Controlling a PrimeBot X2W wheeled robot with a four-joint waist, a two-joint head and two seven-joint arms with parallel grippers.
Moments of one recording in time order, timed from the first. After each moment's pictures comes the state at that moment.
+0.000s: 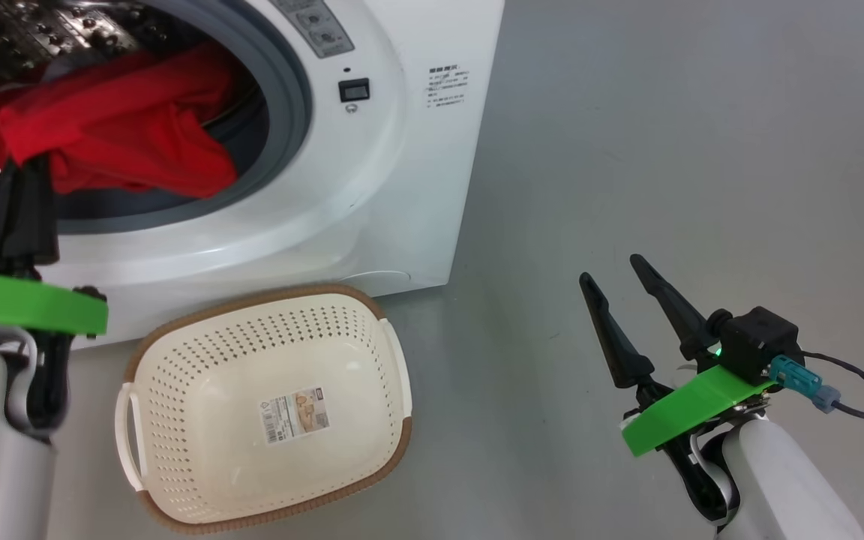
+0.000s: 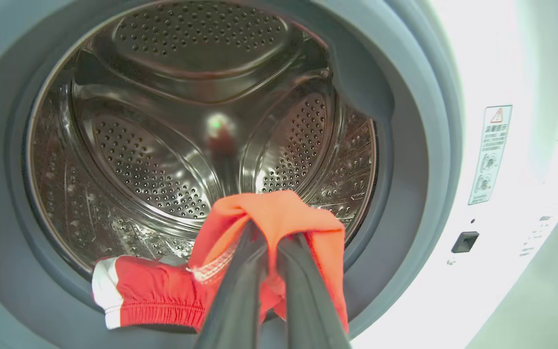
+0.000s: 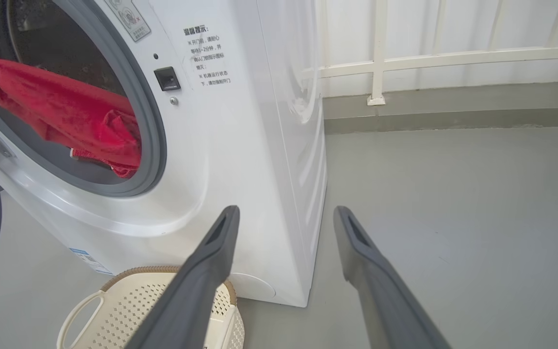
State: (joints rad) left arm -0.63 0.32 -0.17 0.43 -0.54 -0.13 -0.25; right arm -0.34 -0.16 0.24 0.28 0.35 0.13 -0.25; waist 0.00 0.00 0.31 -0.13
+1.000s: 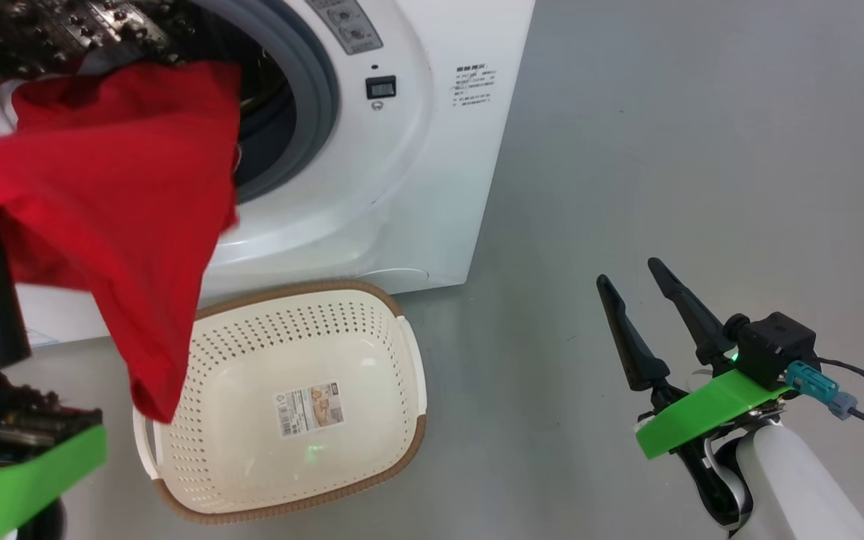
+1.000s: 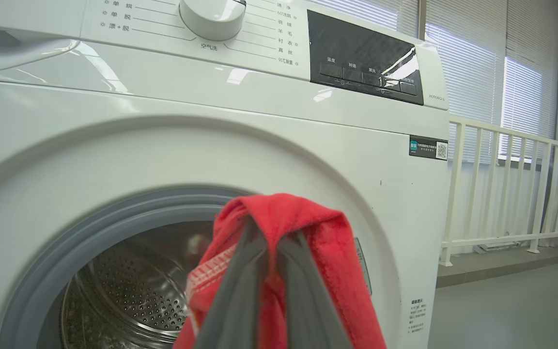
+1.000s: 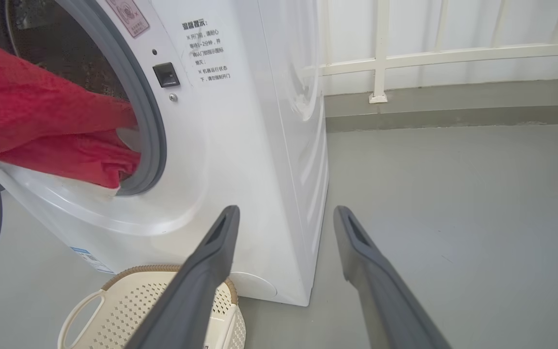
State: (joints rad) left arm -0.20 0.27 -0.01 -0.43 -0.44 -0.04 -0.22; right arm -0.32 -0.17 0.21 0.27 0.35 0.13 -0.25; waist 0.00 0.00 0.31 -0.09
